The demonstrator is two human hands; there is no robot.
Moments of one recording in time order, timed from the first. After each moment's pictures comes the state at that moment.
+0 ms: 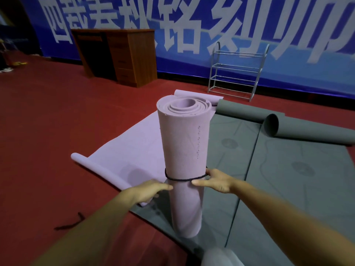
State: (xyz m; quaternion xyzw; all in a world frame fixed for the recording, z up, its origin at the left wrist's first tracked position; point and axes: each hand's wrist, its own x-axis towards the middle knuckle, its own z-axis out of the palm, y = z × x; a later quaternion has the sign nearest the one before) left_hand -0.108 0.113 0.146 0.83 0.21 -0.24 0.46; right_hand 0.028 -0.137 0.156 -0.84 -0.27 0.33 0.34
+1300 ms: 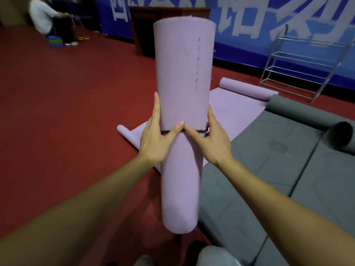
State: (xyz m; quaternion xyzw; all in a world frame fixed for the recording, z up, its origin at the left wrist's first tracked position) left_hand -0.142 0.179 0.221 0.82 0.17 0.34 0.42; right_hand -0.032 0.039 0.223 -0.80 -0.35 0.01 0.49
